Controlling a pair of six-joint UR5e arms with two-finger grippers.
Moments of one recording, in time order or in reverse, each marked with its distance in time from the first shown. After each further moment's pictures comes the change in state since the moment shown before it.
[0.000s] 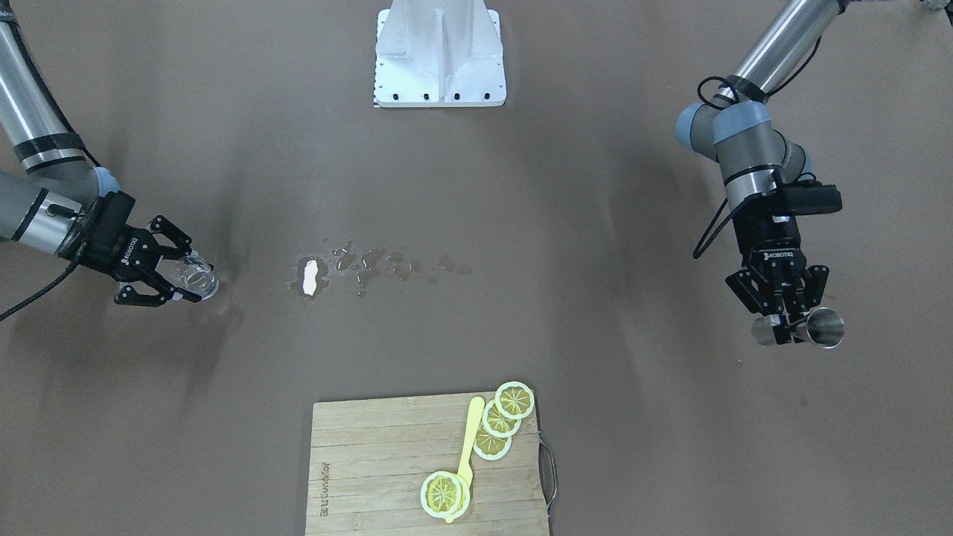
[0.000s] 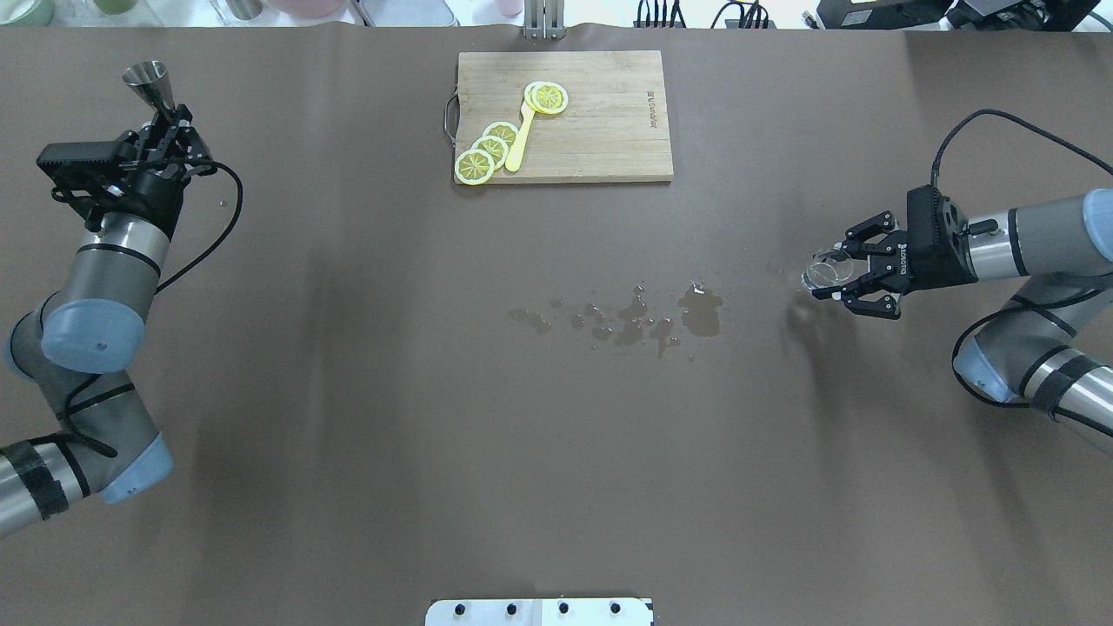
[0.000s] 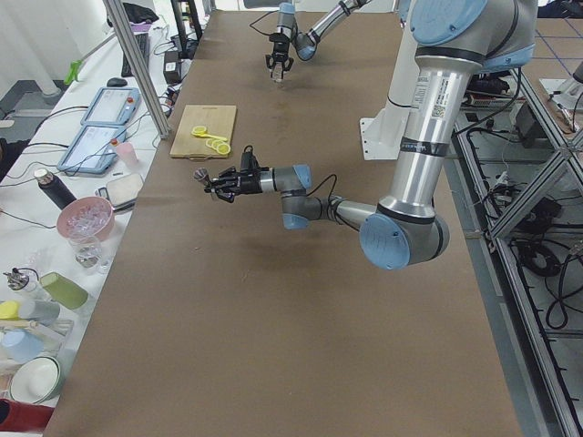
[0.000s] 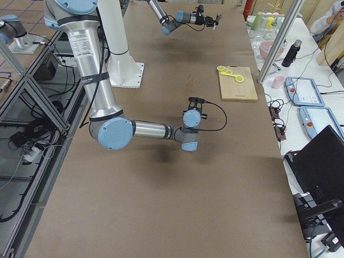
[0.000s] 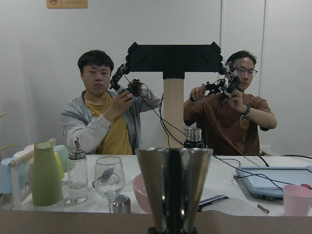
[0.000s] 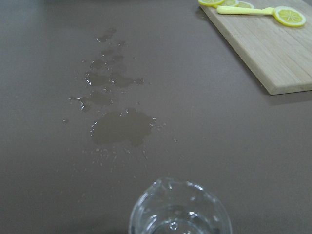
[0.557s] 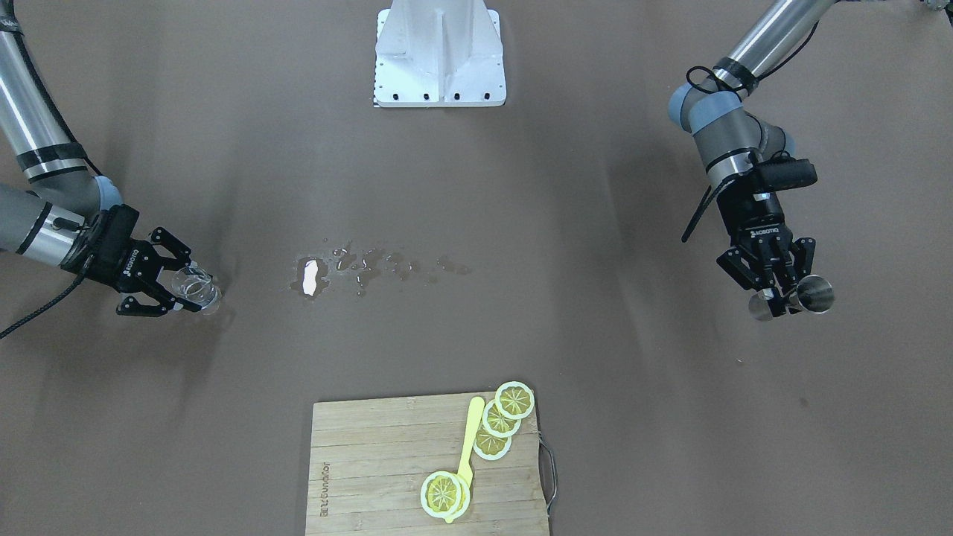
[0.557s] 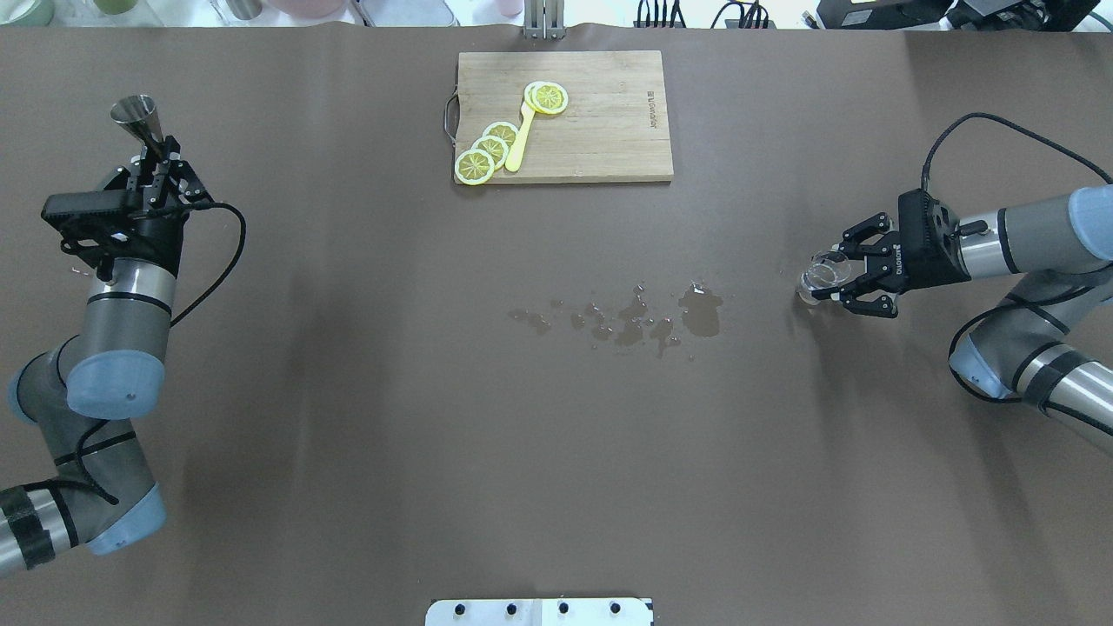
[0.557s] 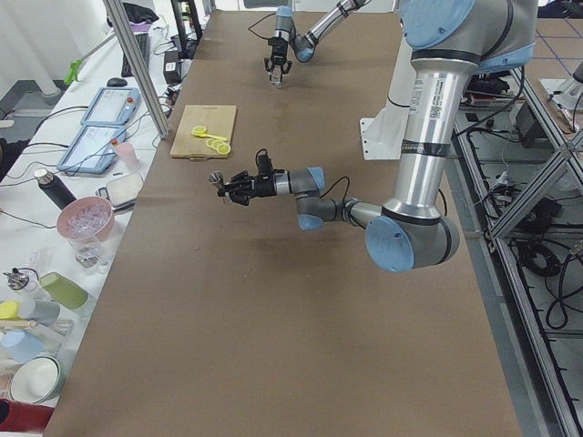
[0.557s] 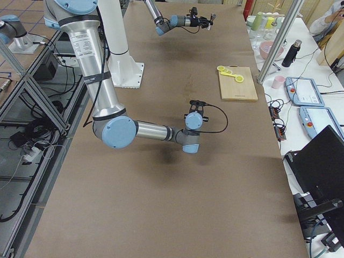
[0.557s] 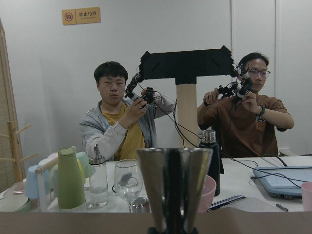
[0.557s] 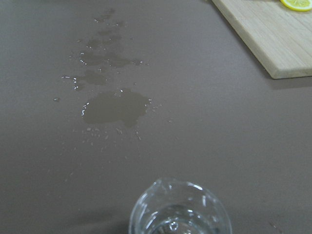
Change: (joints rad) left arm 0.093 0.050 -0.038 0.078 0.192 -0.061; right arm 0.001 0.029 -0.063 0.000 0.006 -0.040
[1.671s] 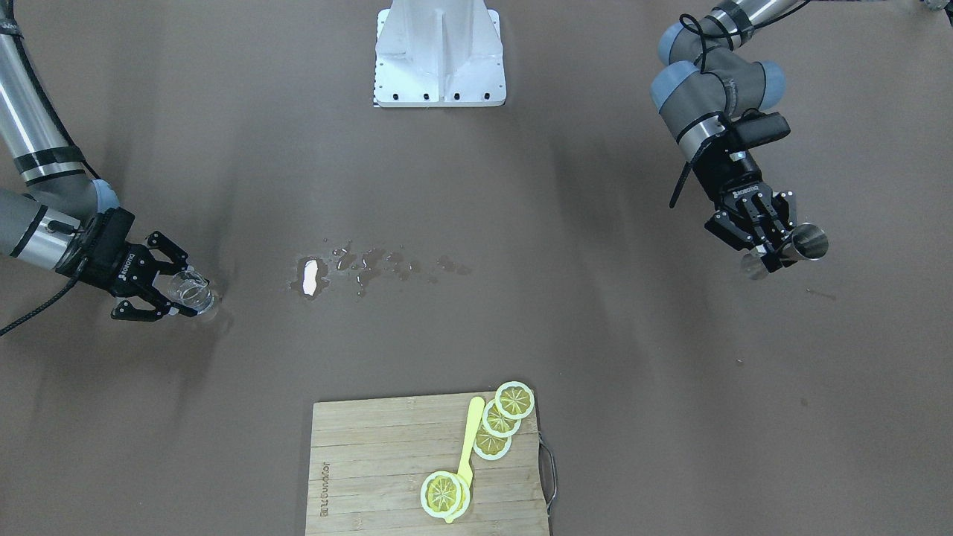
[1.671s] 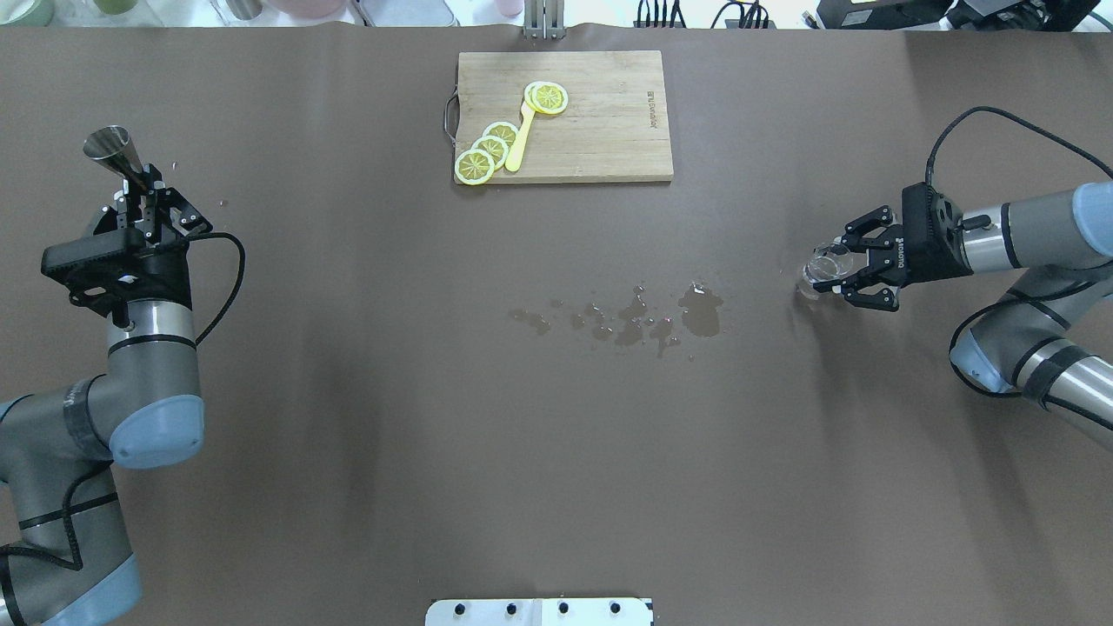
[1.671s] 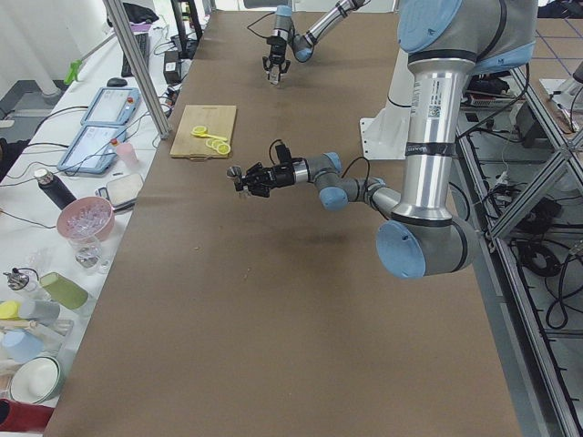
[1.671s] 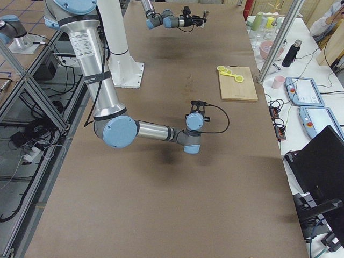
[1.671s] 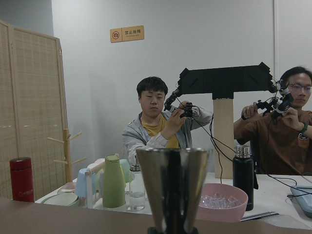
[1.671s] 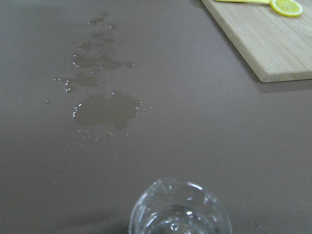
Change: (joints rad) left arm 0.108 0.100 -0.313 0.791 0.182 -0.613; right arm 0.011 0.010 -0.015 0.020 -0.009 0.003
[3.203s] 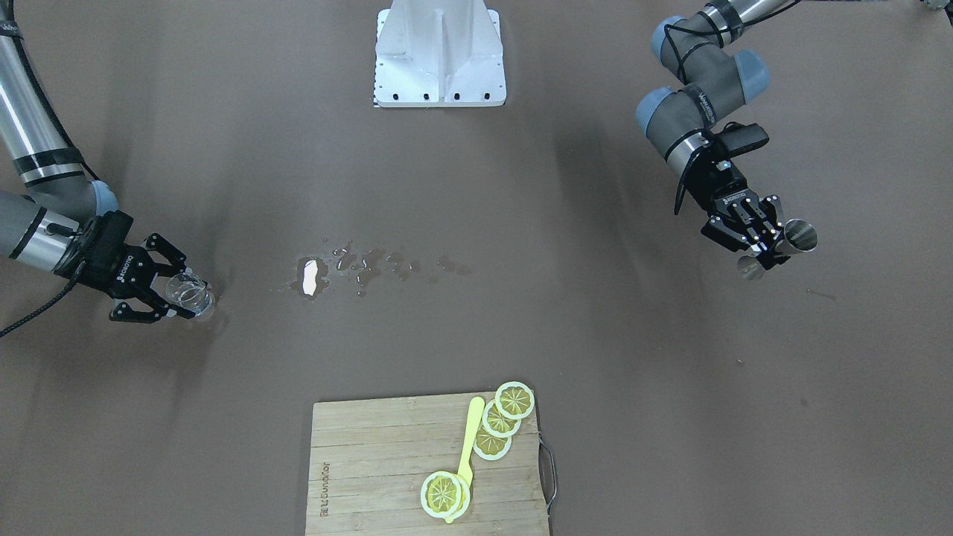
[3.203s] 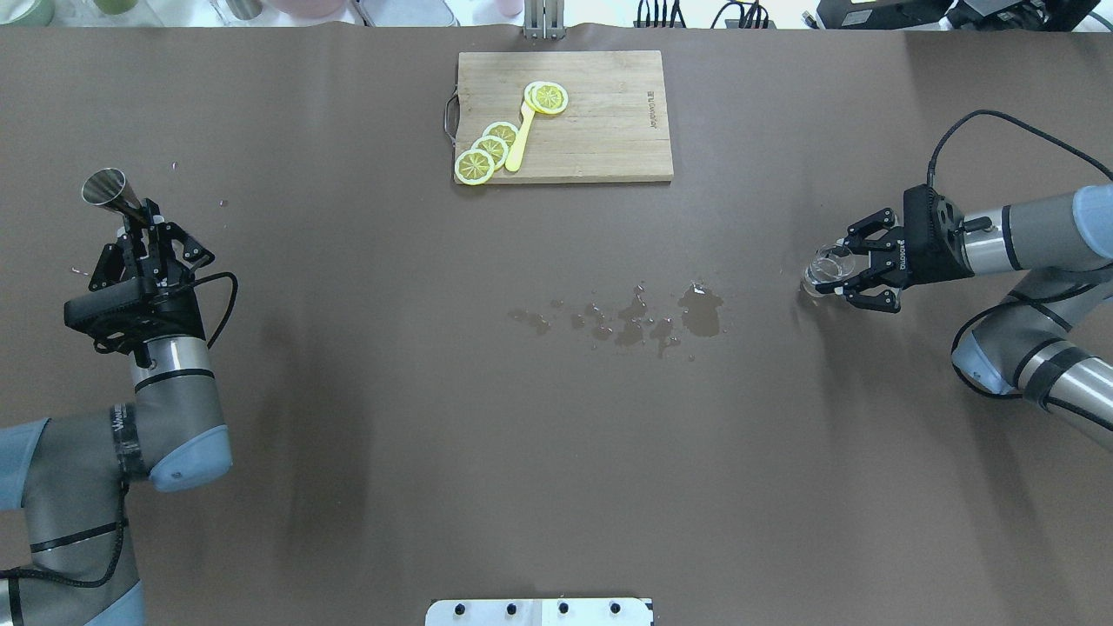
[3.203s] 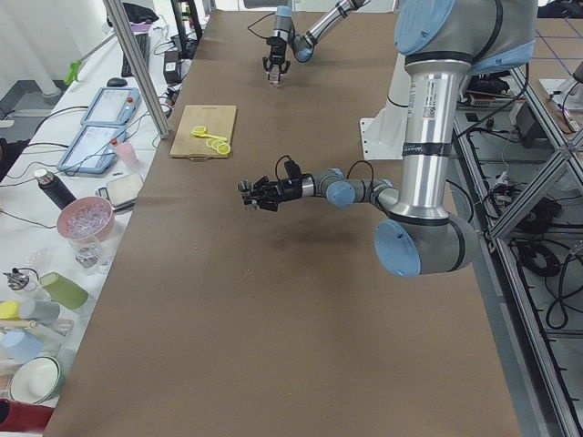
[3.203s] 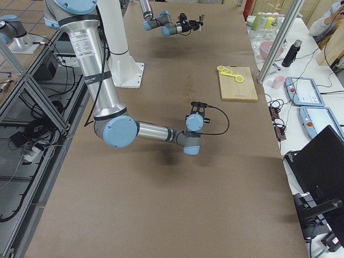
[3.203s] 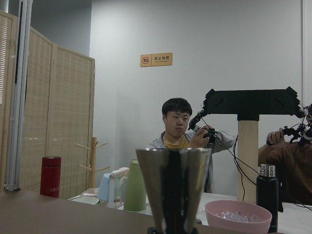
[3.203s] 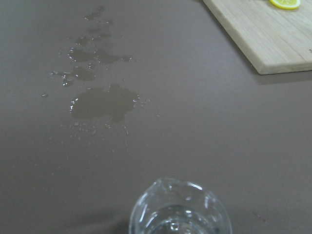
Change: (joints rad) left arm 0.057 -0.002 0.023 0.418 0.097 -0.472; right arm -0.001 0.002 -0.022 0.007 -0.002 0.006
